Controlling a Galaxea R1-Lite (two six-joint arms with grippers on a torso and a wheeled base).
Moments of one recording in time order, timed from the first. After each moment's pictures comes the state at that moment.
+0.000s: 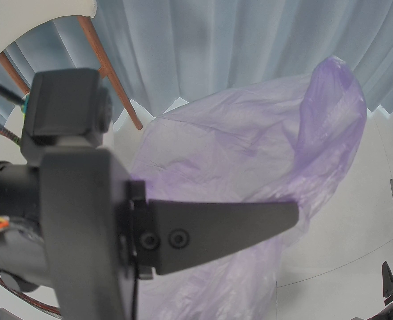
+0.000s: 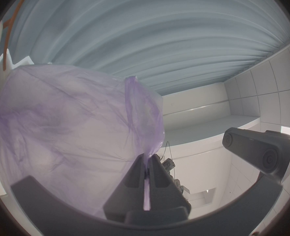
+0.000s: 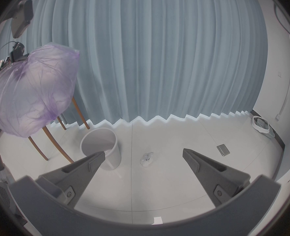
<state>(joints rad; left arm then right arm) -1.09 1.32 -1.06 -0.16 -0.29 -0.69 -0.01 0.02 -0.02 0.00 0.00 0.01</state>
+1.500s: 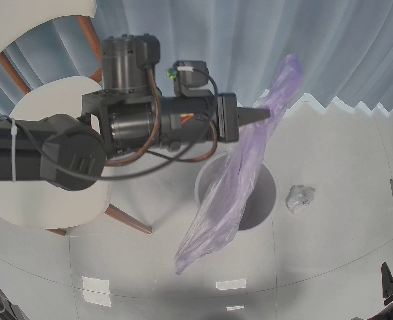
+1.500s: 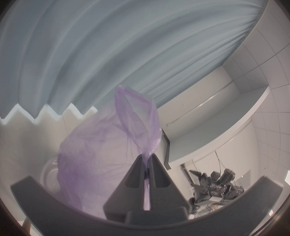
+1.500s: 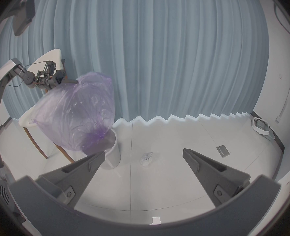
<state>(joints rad) -0.69 1.87 -1.41 -0.41 -0.57 -0.35 -0.01 0.02 -0.02 0.00 0.01 -0.01</state>
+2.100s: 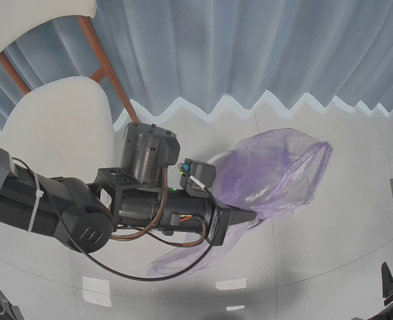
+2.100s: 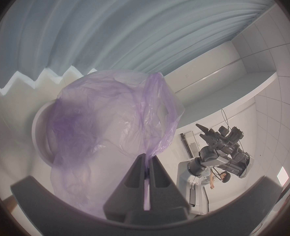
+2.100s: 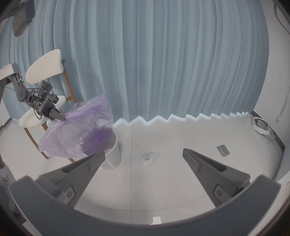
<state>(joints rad) -0.74 1.86 -1.04 -0.42 -0.58 -0.18 -0.01 0.02 -0.02 0.00 0.01 0.00</state>
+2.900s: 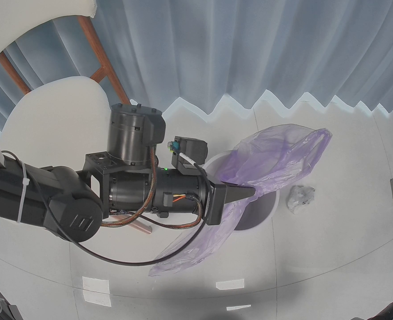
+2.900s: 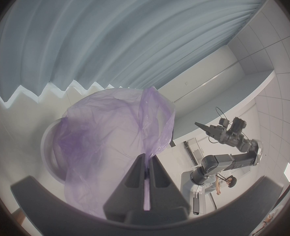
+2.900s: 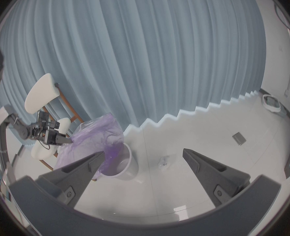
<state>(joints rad) -0.71 1.83 -1.07 -0.46 -0.57 -0.18 0.05 0.41 -0.20 -0.16 0.04 0.21</state>
